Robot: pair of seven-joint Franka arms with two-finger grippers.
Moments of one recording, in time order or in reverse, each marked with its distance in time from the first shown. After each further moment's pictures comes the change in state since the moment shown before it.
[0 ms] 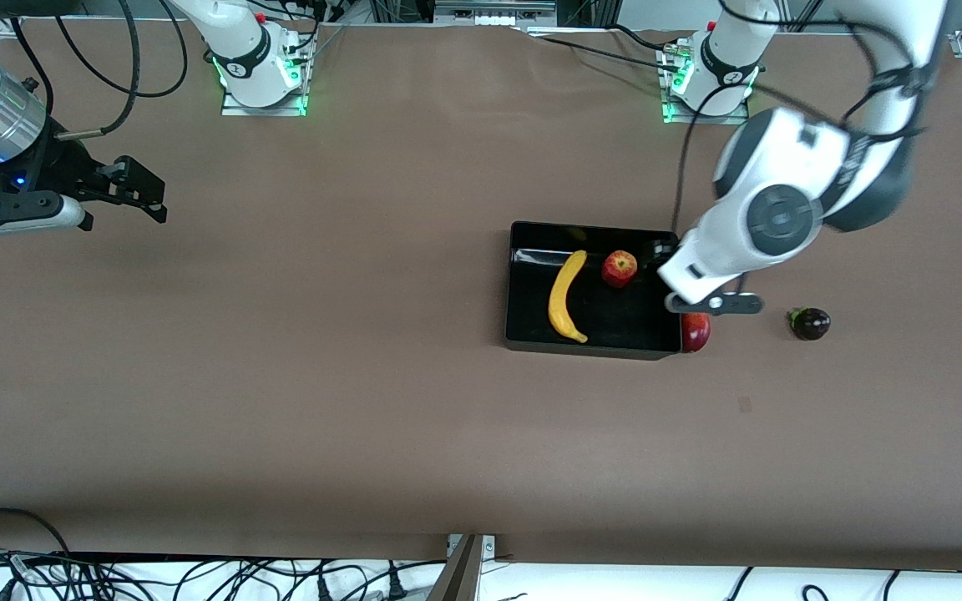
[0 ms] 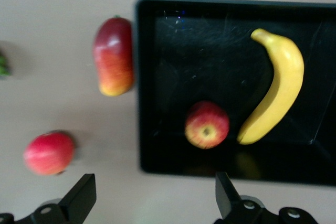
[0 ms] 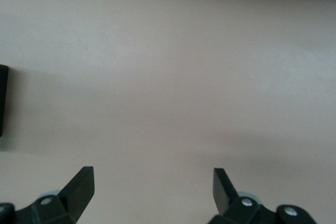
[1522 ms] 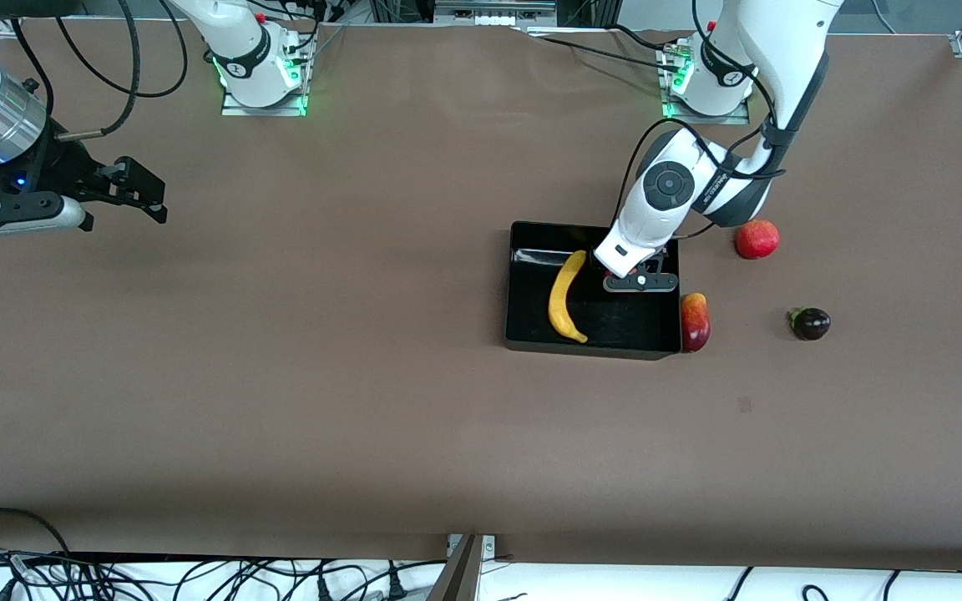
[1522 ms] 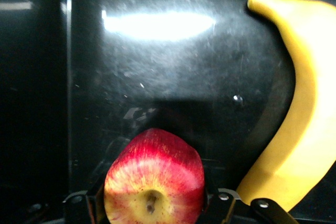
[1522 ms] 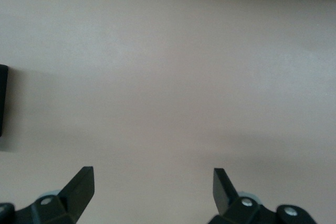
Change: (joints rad) left arm -0.079 0.028 -0.002 -0.438 0.115 0.673 -0.194; right arm 0.000 0.001 0.000 0.000 0.000 0.000 0.000
